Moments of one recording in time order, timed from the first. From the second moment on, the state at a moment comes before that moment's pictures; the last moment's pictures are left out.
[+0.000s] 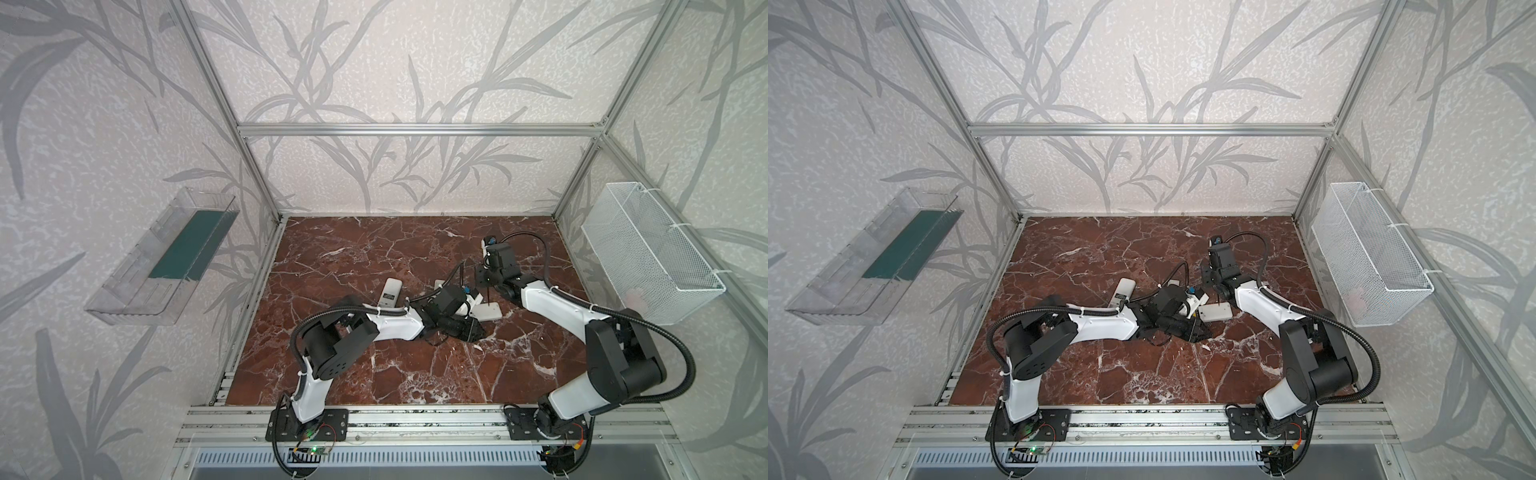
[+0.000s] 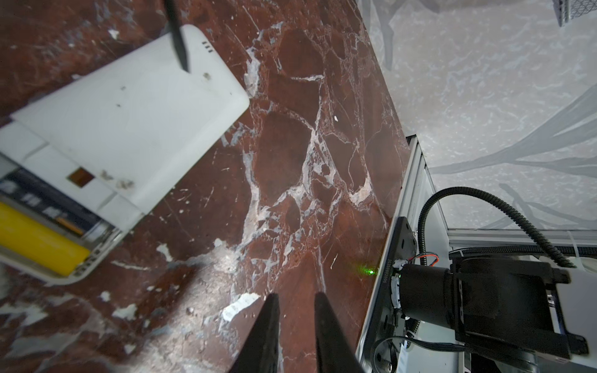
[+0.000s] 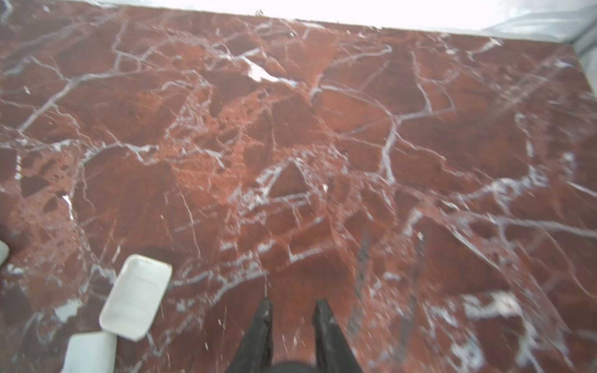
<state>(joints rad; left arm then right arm) -0.97 1.98 1.15 0.15 0.47 -0.66 0.34 1.52 0.90 -0.16 0.21 0.17</state>
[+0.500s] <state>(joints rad) -0.93 1.99 1.08 0.15 0.40 -0.74 0.31 1.33 0.78 -0.23 0.26 0.21</state>
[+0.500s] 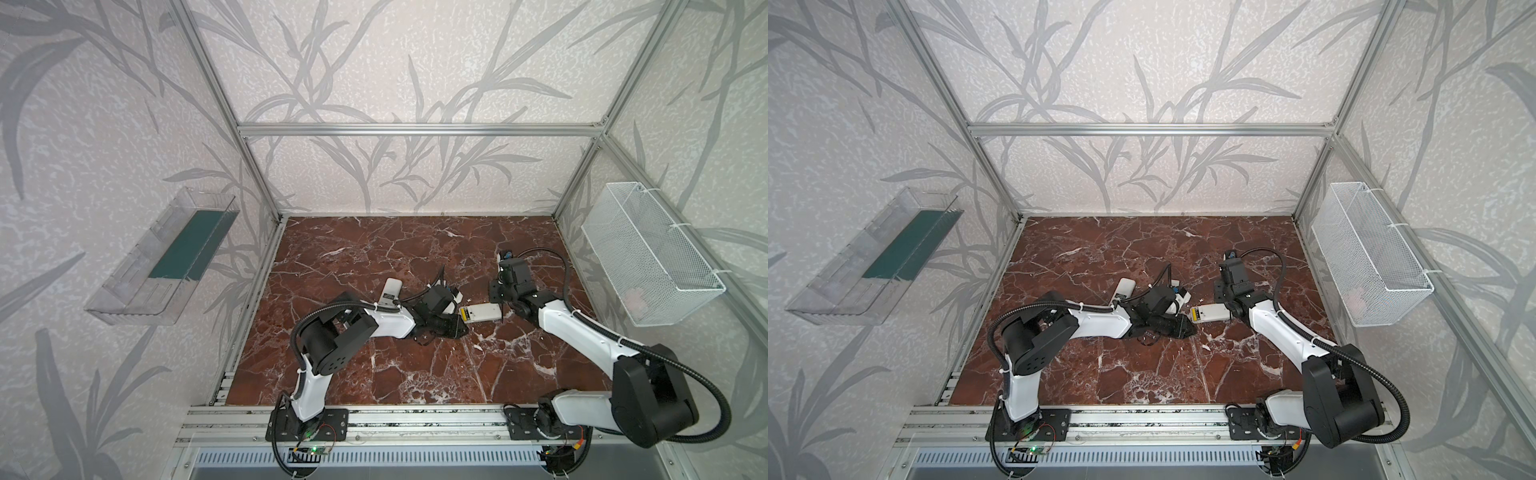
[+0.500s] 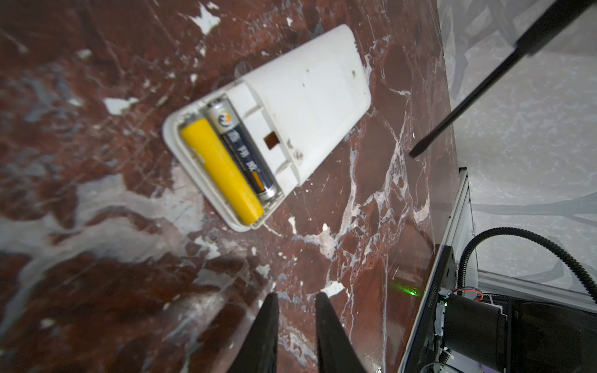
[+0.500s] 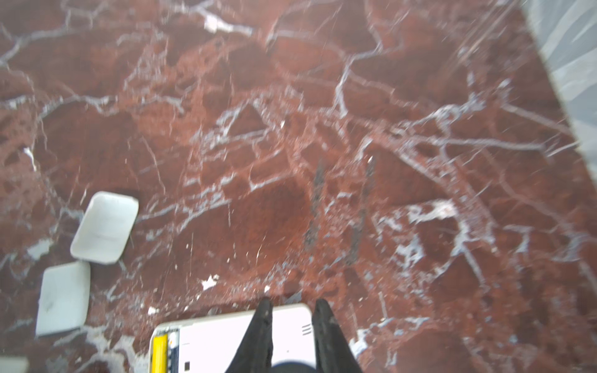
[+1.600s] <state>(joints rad) -0.74 2.16 1.29 0.16 0.28 -0.77 0.28 1.79 1.09 -0.32 0.19 0.33</state>
